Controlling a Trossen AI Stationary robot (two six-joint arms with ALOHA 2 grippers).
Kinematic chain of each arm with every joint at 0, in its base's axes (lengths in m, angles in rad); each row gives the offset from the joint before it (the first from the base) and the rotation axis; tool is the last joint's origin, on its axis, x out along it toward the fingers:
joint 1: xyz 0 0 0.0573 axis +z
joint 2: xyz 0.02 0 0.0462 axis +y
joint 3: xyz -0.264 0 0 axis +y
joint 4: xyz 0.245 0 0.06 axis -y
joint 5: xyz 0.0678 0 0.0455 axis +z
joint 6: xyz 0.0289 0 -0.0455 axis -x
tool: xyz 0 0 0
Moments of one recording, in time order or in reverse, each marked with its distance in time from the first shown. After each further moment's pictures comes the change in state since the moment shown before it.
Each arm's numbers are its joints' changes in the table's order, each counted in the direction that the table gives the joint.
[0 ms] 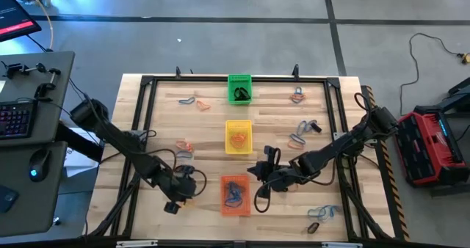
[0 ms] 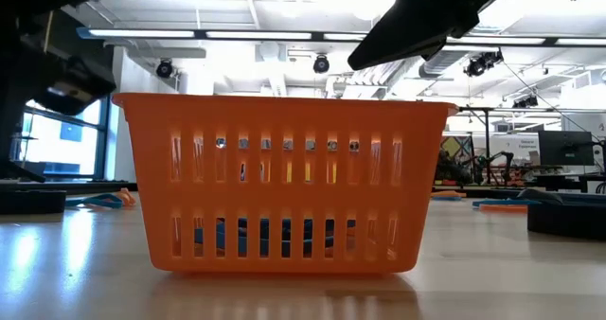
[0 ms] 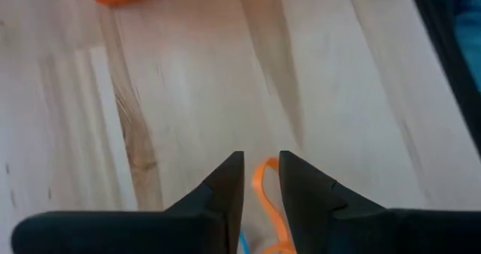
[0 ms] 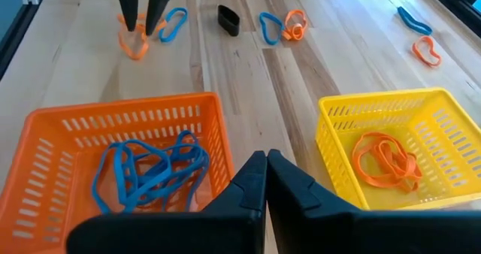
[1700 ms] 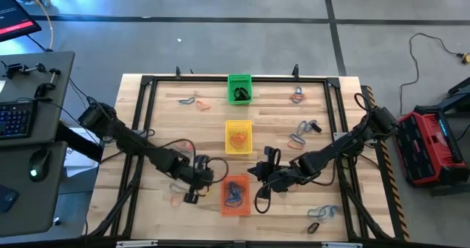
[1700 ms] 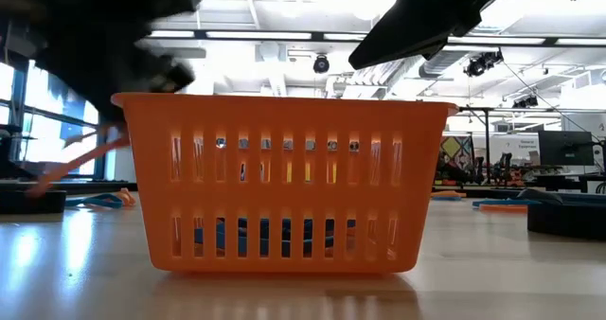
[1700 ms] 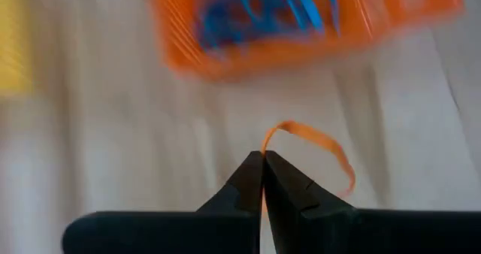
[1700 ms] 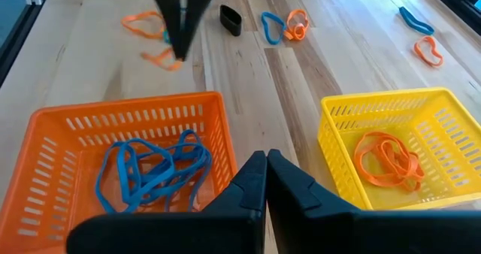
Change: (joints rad) left arm 0.213 0.120 -0.208 -0.120 0.013 -0.149; right arm 0.009 0.000 -0.001 -0.001 0.000 -0.004
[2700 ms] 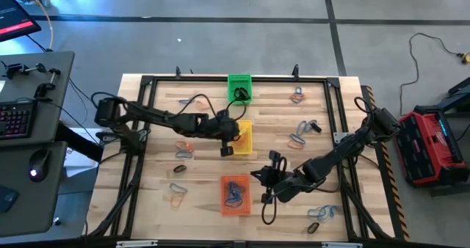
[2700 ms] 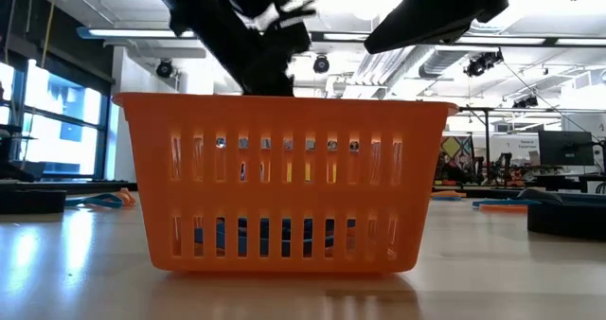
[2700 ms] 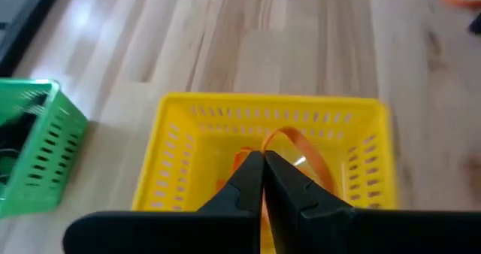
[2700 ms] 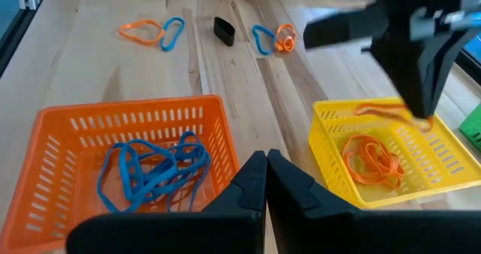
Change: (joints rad) left arm 0.494 0.125 -0.120 0.266 0.071 -0.282; right arm 0.080 0.000 0.000 -0.011 -0.142 -0.021
